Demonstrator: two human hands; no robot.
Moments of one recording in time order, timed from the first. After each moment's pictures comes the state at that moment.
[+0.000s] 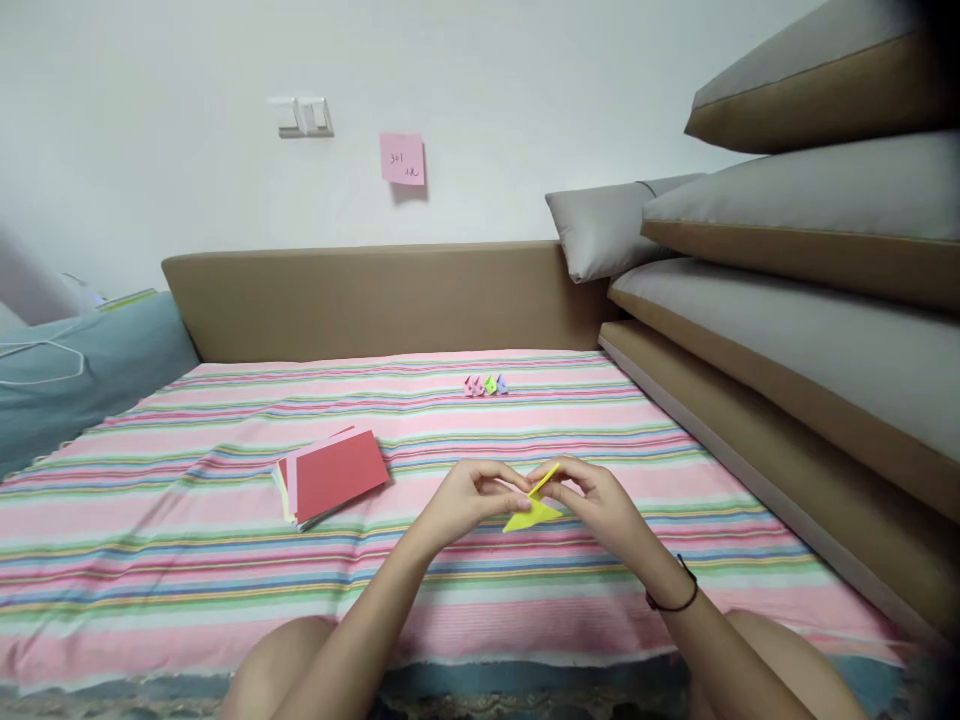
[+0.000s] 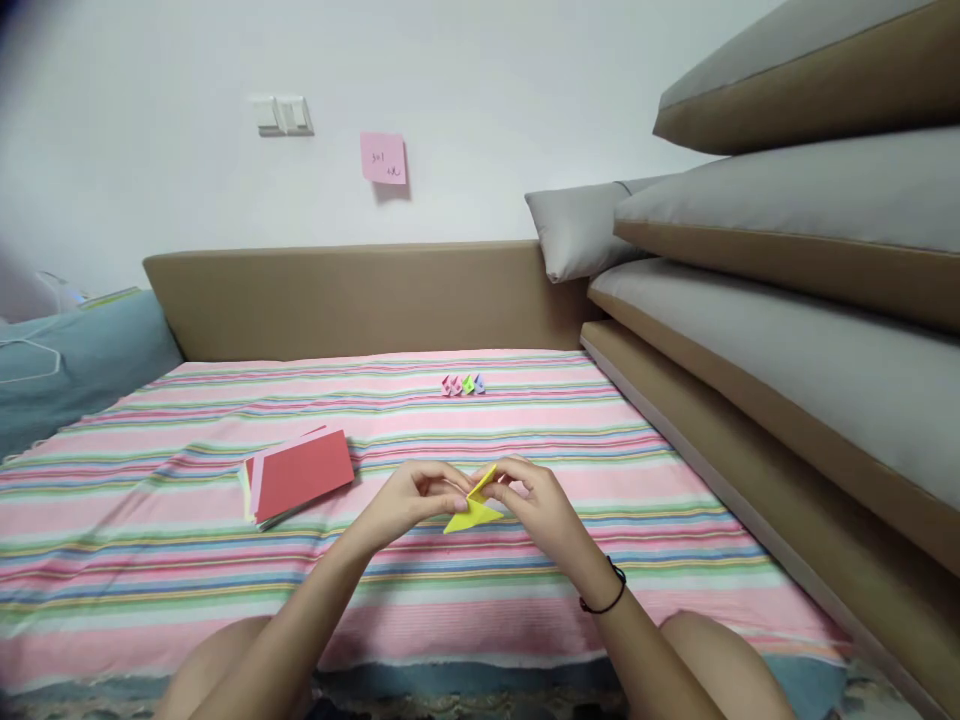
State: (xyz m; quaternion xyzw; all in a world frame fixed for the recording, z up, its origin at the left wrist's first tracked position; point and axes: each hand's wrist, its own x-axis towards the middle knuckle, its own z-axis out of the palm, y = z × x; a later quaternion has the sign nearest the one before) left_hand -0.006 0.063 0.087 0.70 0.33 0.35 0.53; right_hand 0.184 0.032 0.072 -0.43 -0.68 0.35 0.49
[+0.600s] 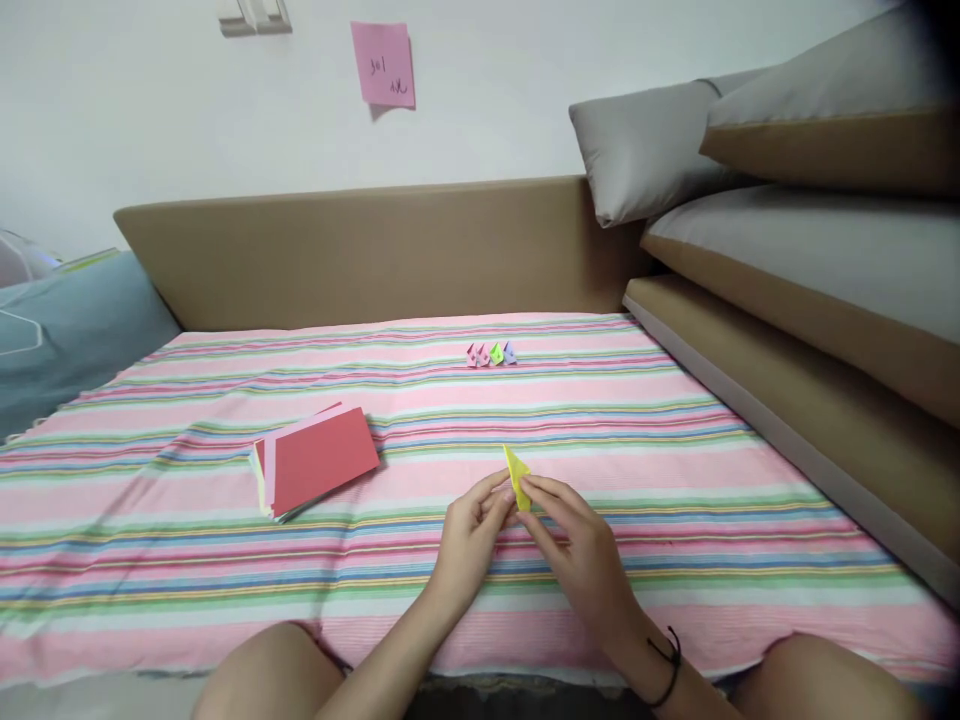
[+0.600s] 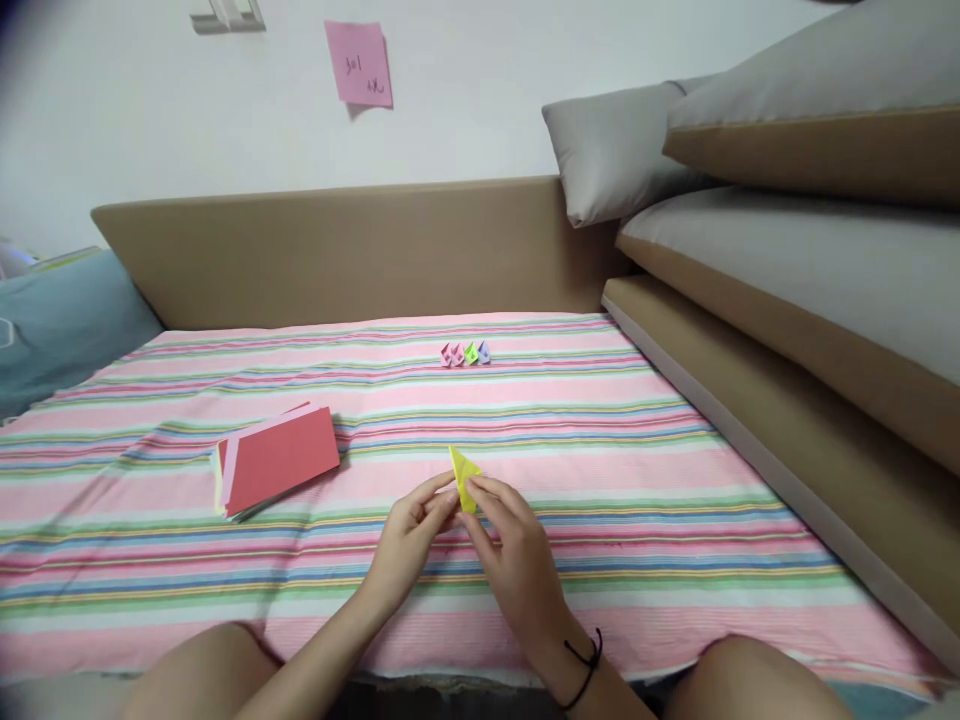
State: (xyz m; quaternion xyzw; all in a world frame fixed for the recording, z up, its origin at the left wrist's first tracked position) left_hand 0.009 0.057 0.014 0.50 0.38 0.46 0.62; right_hand 0.143 0.023 -0.001 -0.51 -0.68 0.15 0.50
